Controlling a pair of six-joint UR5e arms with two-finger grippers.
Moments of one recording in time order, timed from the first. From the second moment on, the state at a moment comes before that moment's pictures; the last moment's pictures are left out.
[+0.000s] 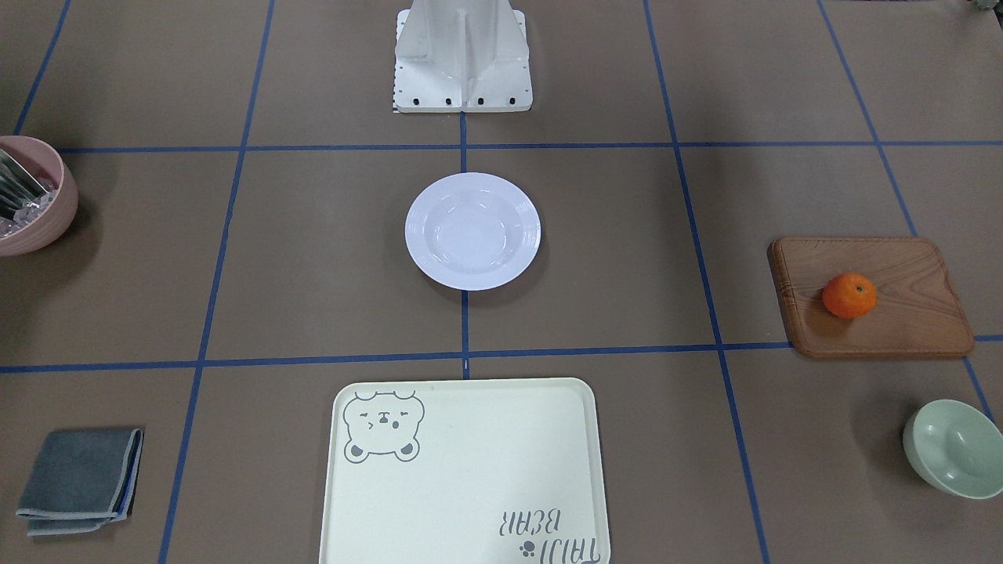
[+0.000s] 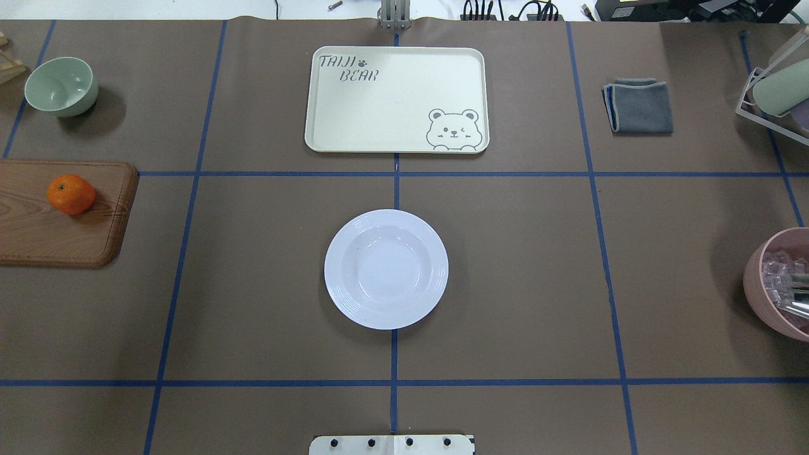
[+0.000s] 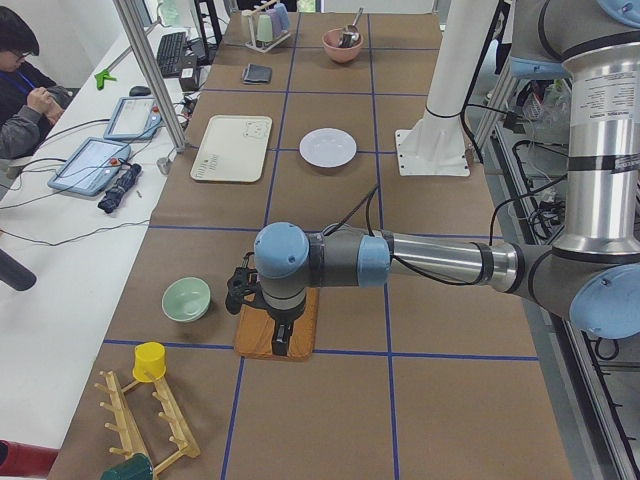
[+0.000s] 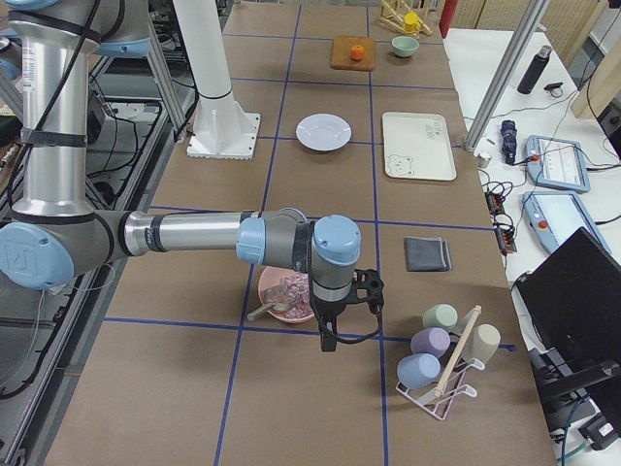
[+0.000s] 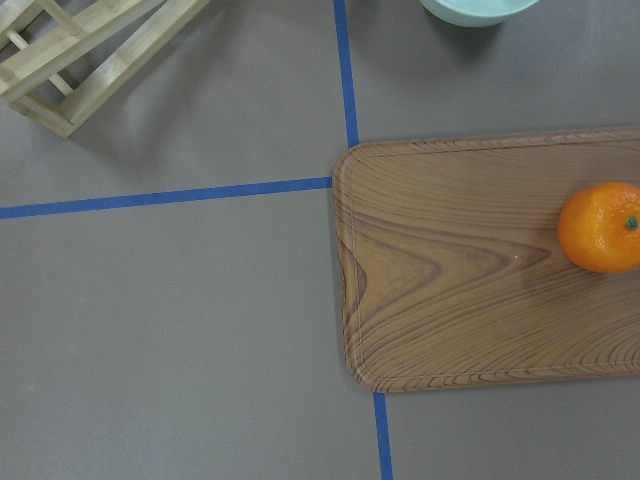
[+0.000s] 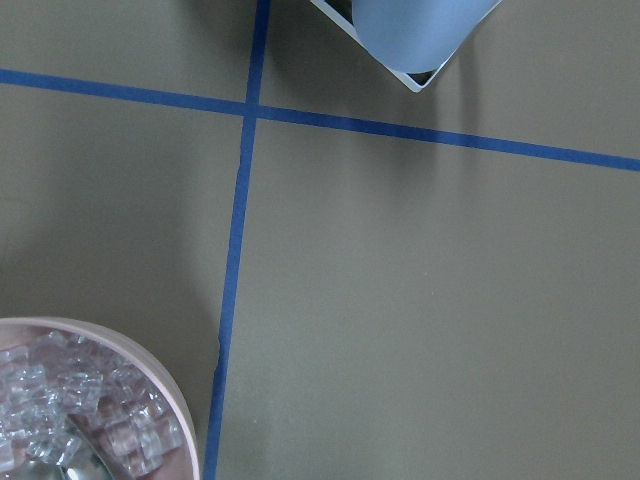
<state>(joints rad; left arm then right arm) -1.68 -1.50 -1.76 -1.44 -2.39 0.18 1.65 -1.68 1.77 -1.74 2.22 -0.21</state>
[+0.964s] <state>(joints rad) -1.68 -1.51 -1.74 -1.72 -2.39 0.18 1.64 -1.64 1.79 -1.52 2.26 -0.21</state>
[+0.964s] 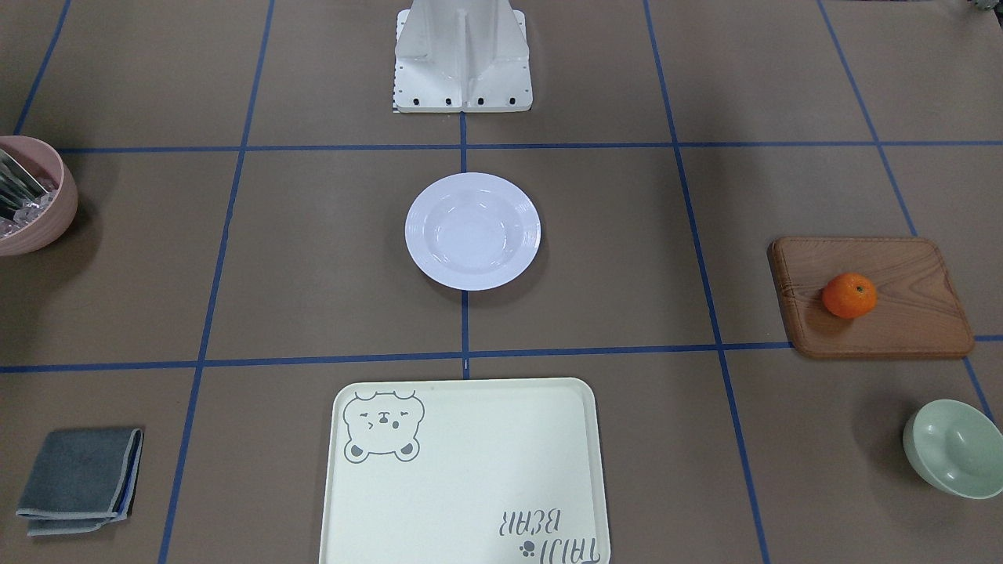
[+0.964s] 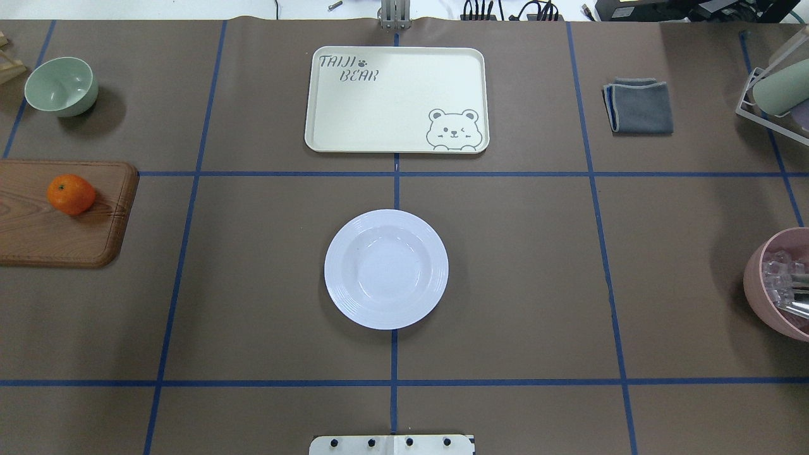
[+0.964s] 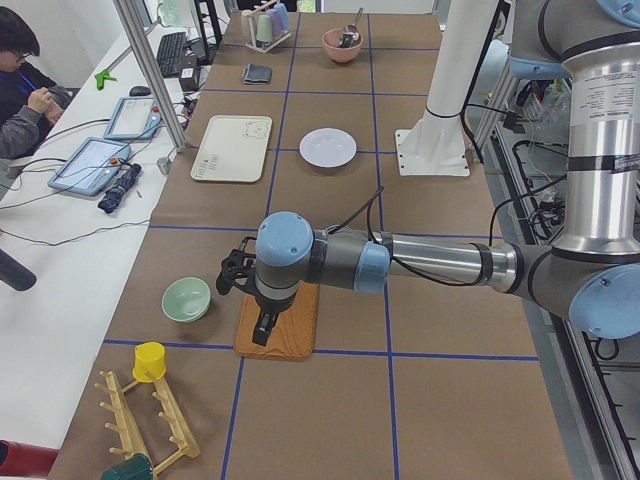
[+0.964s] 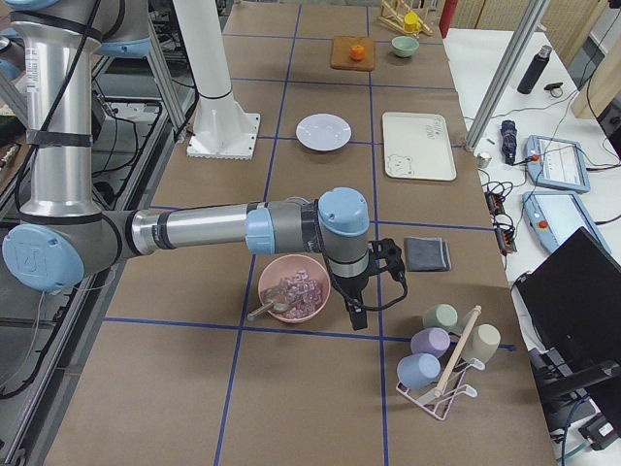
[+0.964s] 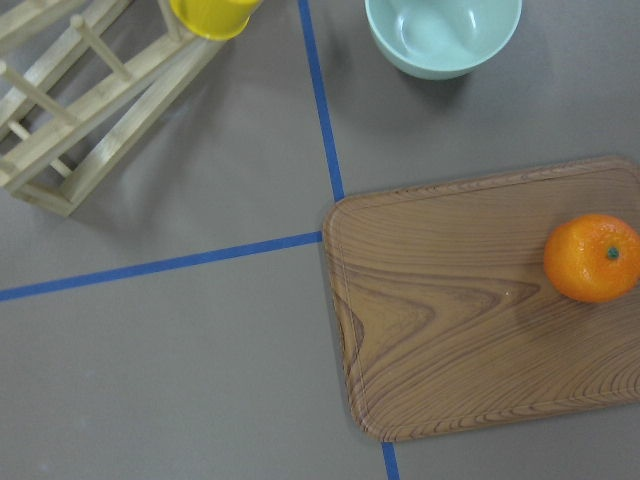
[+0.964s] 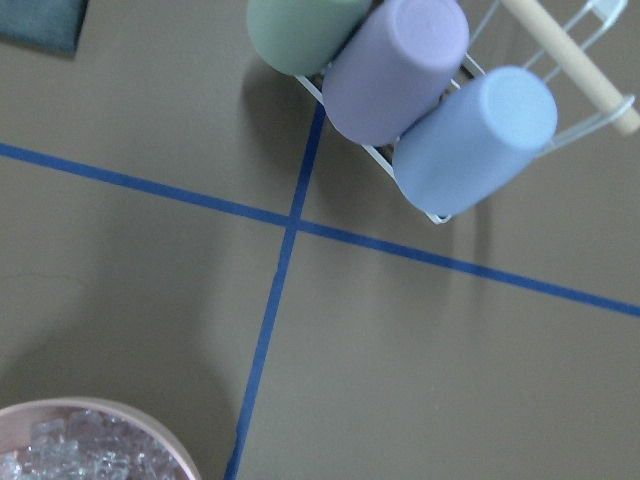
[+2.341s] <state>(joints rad) -1.40 -1.62 -1.63 -2.12 -2.36 -0.24 1.45 -1.64 1.93 -1.33 2.37 0.36</state>
